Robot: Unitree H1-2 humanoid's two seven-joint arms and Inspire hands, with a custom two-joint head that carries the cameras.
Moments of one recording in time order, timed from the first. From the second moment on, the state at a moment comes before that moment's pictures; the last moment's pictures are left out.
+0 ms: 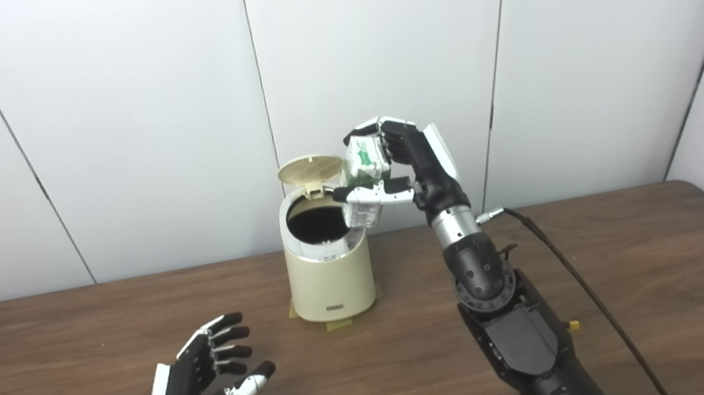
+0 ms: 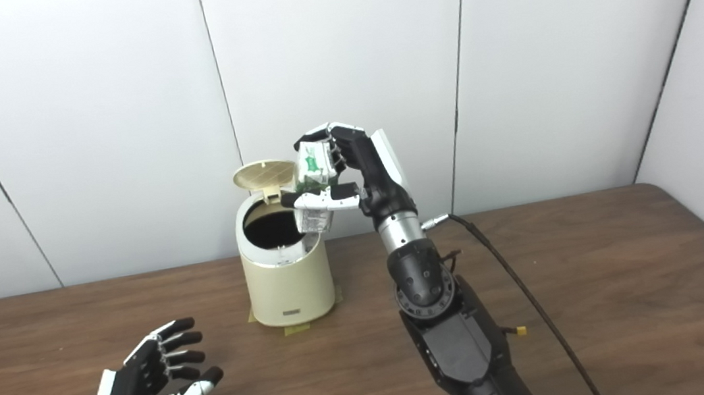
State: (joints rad) left arm -0.11 0.07 0.00 0.01 0.13 -0.06 0.00; right arm -0.71 -0.04 0.08 0.32 -0.30 -0.09 -0.20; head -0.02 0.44
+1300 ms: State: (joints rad) left arm -0.11 0.02 -0.03 0.00 0.13 -0.03 0.04; right arm -0.83 0.00 0.13 0.66 -0.34 -0.28 -0.21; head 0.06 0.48
